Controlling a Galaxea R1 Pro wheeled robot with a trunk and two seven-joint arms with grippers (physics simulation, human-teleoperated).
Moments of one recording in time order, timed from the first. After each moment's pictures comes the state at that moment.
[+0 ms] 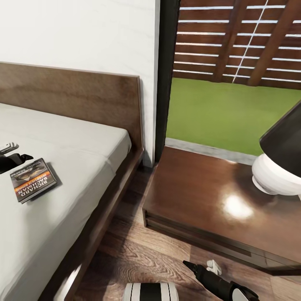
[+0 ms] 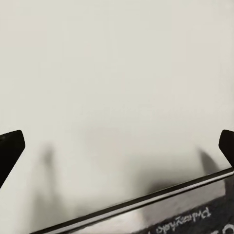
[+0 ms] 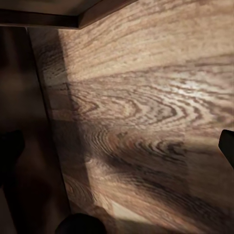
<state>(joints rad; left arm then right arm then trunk) -1.20 0.66 0.06 -0.58 0.54 0.75 -0.07 -0.32 -0.21 0.30 -0.60 -0.98 0.34 0.56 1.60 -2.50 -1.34</state>
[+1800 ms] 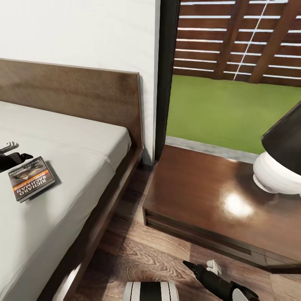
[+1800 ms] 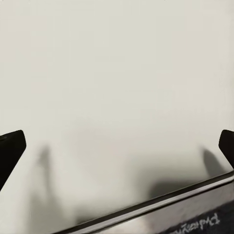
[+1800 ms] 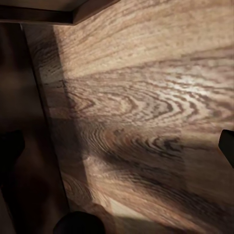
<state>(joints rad) -1.20 0.66 0.06 -0.60 0.52 0.75 -0.08 -0.32 -0.21 0.30 -0.60 -0.98 0.34 0.56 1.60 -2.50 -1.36</state>
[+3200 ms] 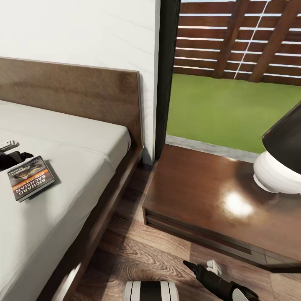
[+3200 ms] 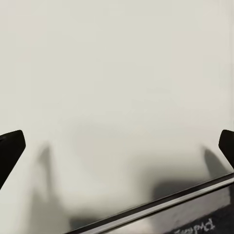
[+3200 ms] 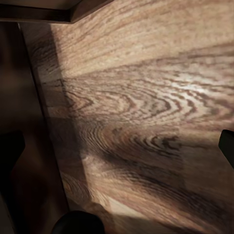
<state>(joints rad) -1.20 0.65 0.06 -0.61 0.52 0.74 -0.08 -0.32 -0.21 0.30 -0.60 -0.98 0.34 0.56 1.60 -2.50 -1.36</state>
